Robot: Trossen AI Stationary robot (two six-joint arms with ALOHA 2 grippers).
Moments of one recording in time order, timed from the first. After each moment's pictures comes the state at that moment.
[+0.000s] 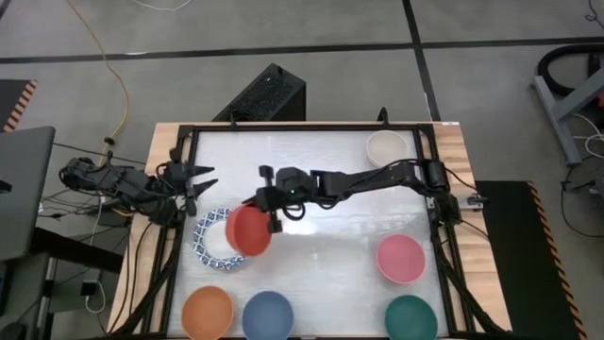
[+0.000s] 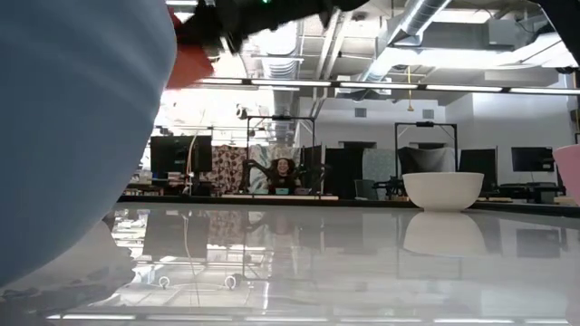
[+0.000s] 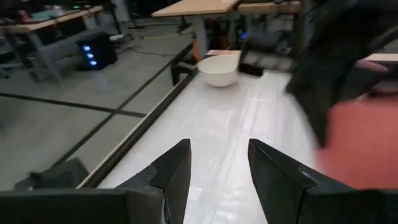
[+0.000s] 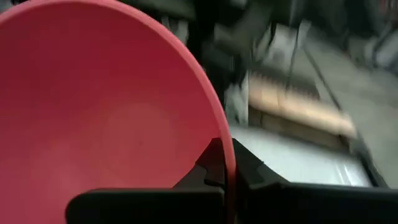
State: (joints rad) left arm -0.36 0.32 0.63 -0.54 -0.76 -0.06; right arm 0.02 2.01 1.67 0.07 -0.05 -0.28
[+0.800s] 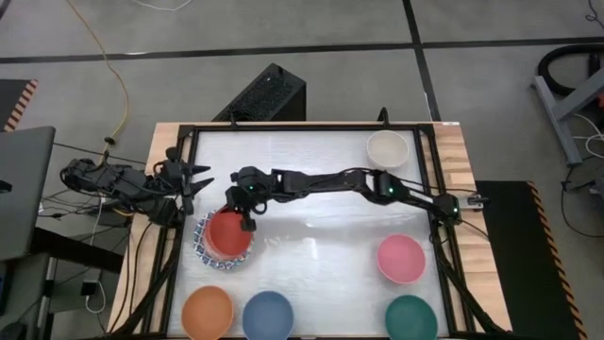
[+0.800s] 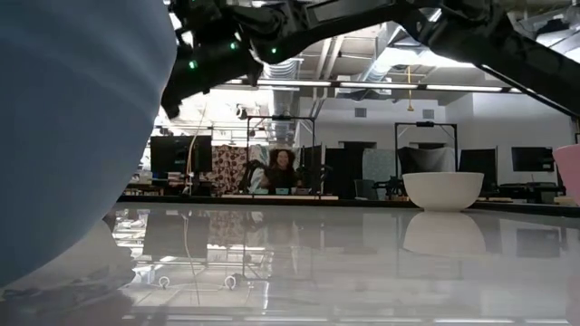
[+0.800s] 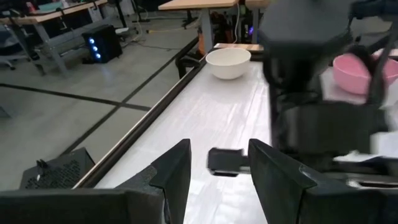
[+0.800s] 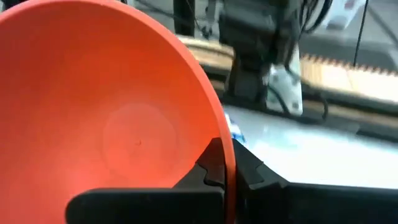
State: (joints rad) left arm -0.36 0.27 0.63 -0.62 -0.77 -0.10; right arm -0.05 2.54 2.33 -0.19 -0.27 -0.17
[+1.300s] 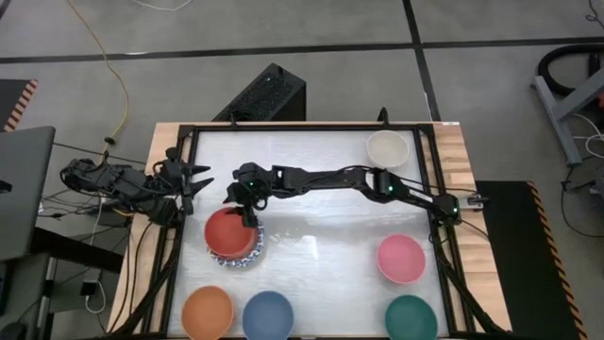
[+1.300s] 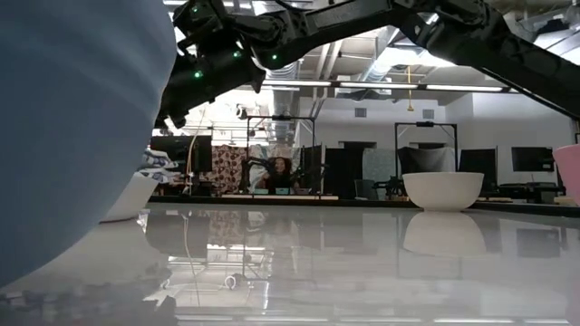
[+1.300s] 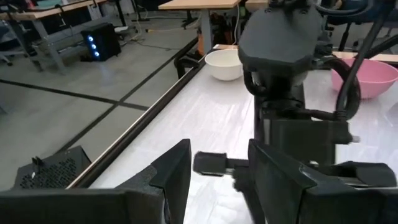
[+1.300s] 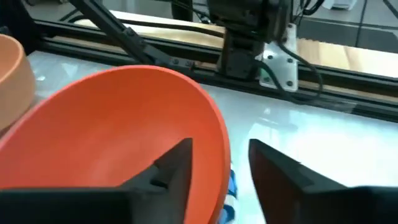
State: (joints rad) left arm -0.36 0.27 0.63 -0.62 -0.77 -0.12; right arm -0.06 2.53 2.33 -0.22 -0.30 -0.17
